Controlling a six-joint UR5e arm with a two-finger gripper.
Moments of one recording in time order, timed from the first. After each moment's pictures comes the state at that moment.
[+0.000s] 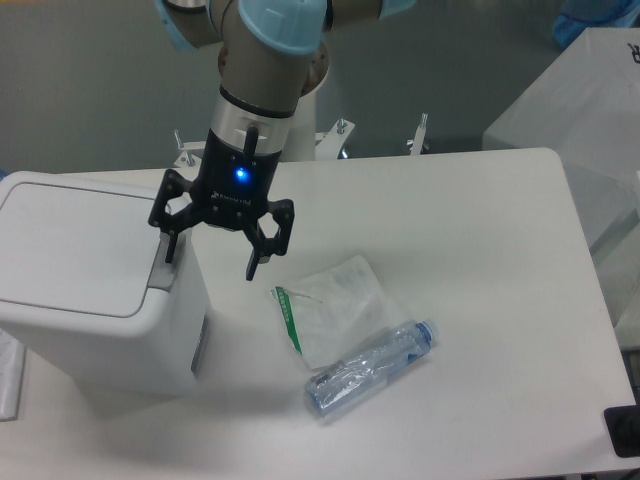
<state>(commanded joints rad) 2.34 -1.69 -1.63 -1.00 1.10 0.26</state>
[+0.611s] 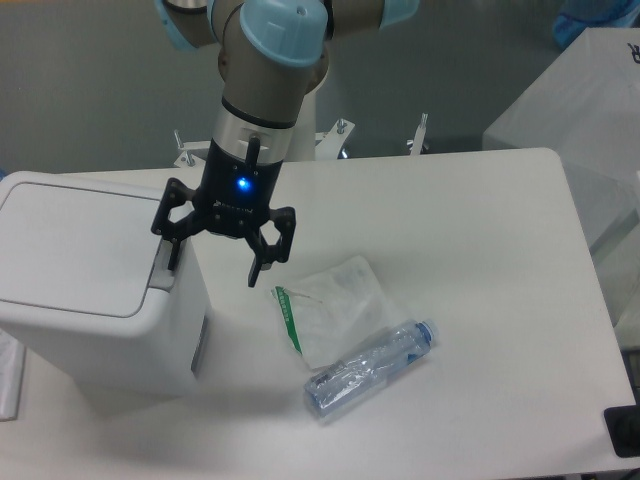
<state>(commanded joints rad) 2.34 -1.70 -1.63 -1.00 1.10 0.26</state>
